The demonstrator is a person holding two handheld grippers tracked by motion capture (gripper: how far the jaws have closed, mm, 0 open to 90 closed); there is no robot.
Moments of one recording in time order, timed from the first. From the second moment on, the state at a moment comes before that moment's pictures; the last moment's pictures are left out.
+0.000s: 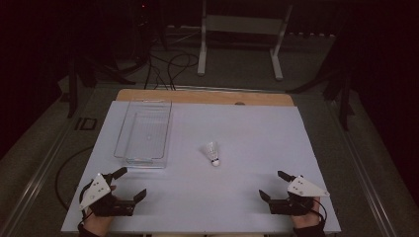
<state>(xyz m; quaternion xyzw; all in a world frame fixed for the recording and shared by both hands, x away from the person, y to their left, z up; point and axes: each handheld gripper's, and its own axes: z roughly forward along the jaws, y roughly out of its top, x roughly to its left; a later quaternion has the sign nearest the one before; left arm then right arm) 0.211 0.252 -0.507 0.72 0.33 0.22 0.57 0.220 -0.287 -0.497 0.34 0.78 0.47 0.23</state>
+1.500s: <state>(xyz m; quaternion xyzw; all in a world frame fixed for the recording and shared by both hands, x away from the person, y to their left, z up) 0.211 0.251 -0.506 0.72 0.33 0.22 0.57 0.239 -0.257 -0.418 0.37 0.78 0.43 0.25</state>
